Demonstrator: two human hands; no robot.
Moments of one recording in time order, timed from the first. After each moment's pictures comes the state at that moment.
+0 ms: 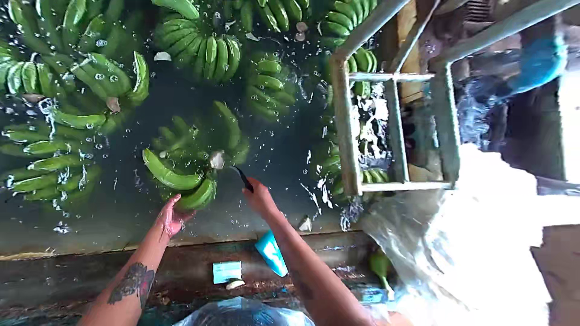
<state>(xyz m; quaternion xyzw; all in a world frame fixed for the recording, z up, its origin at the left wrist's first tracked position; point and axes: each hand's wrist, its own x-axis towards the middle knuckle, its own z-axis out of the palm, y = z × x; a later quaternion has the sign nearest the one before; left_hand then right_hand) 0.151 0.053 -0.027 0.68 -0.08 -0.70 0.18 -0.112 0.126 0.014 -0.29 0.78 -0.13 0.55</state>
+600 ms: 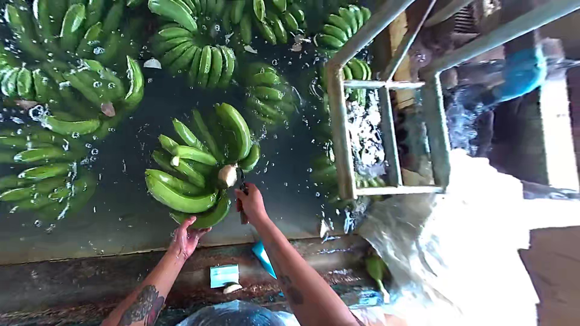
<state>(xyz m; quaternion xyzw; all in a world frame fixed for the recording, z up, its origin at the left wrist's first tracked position) 0.134 0.122 -0.033 0.62 -0.06 -0.74 0.25 -0.085 0.124 0.008 -0.10 0.74 -0.34 0.57</state>
